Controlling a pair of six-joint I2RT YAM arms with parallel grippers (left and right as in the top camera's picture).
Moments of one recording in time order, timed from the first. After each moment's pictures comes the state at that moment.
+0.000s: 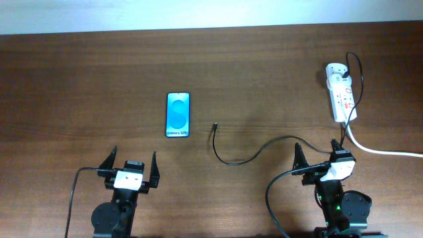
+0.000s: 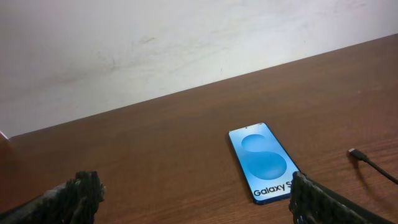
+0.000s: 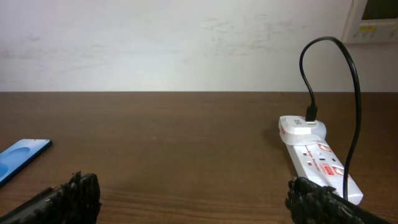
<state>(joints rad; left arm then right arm) -0.08 0.01 0.01 -0.08 0.03 0.24 -0.08 0.01 0.01 -0.06 -0.16 0.04</state>
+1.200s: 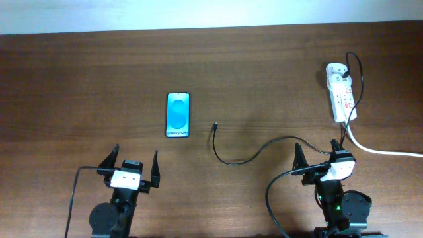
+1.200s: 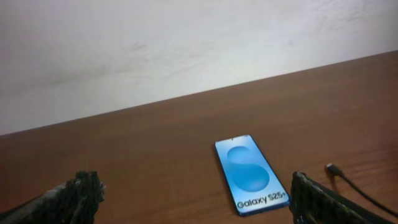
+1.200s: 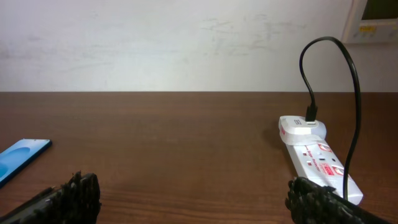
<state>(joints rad) -0.08 0.04 0.04 -0.06 0.07 0.17 -0.08 0.01 0.01 -0.06 -0.16 0.04</state>
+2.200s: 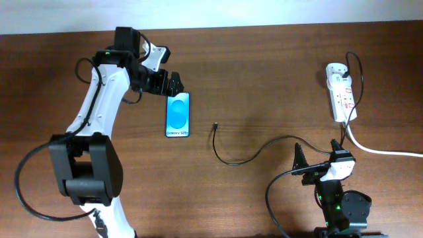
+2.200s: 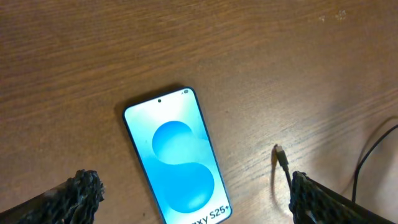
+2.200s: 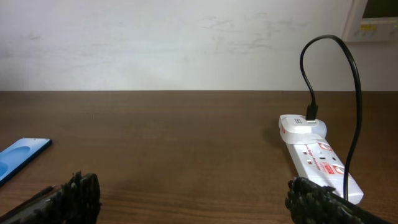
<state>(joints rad) -0.08 2.03 1.75 -0.95 0.42 0.16 -0.08 0.02 0.01 -0.06 -0.16 0.04</state>
